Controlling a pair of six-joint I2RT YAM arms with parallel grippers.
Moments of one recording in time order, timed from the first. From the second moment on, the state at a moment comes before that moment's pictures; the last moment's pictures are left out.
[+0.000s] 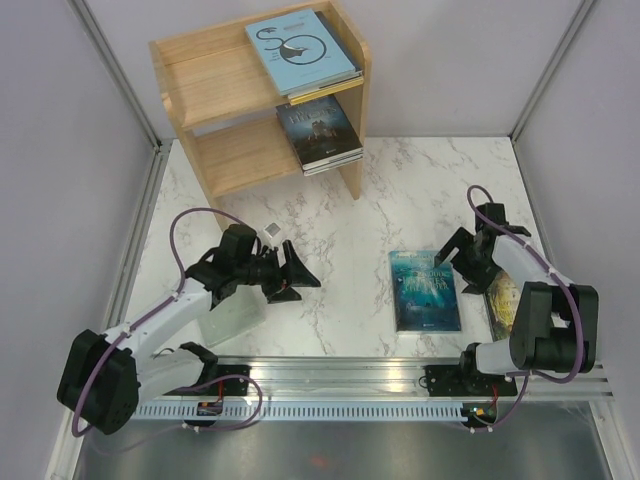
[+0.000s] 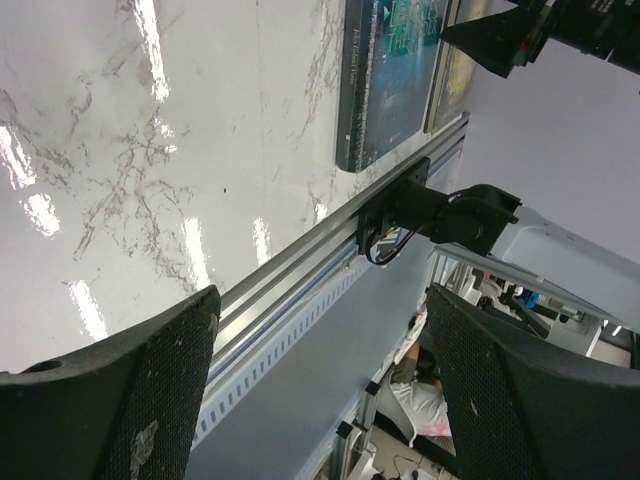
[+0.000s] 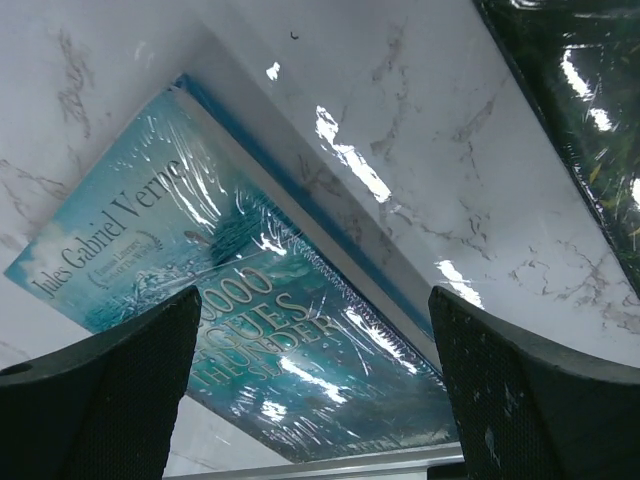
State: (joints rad) left arm -0.49 1.09 0.60 -0.25 0.64 -0.91; right arm -0.10 1.41 0.82 -0.72 -0.07 0.66
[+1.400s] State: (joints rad) left arm -0.62 1.77 0.88 0.02 0.46 -0.87; right arm 0.24 1.46 0.72 -0.49 -0.29 0.84
